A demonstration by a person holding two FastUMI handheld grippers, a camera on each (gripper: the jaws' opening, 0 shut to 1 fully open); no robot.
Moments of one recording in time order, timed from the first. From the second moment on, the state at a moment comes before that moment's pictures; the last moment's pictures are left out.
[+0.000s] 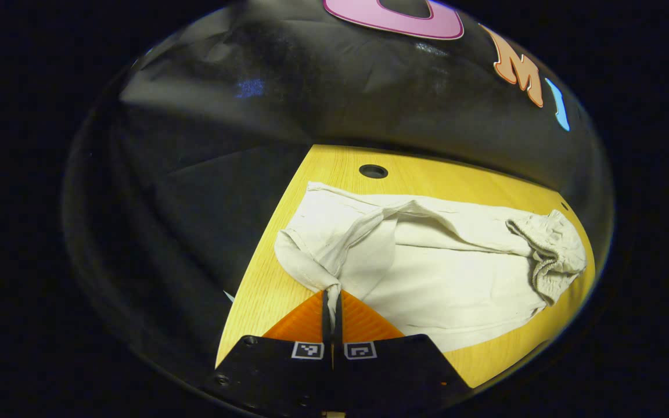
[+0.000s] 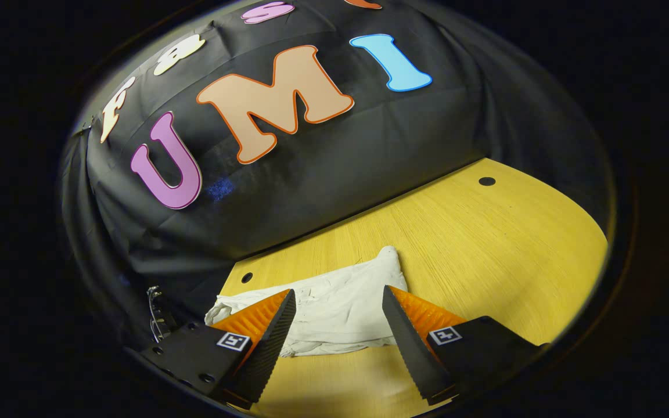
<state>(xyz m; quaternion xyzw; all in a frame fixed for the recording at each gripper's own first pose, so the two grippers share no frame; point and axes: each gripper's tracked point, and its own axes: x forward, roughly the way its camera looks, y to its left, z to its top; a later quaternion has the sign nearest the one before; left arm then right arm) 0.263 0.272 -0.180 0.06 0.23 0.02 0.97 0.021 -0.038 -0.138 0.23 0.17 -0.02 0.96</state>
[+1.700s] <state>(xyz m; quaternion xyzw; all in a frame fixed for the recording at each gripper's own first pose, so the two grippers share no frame) 0.179 -0.256 -0.167 0.03 0.23 -0.31 0.92 -0.016 -0.197 -0.130 0.14 0.17 0.04 0.97</state>
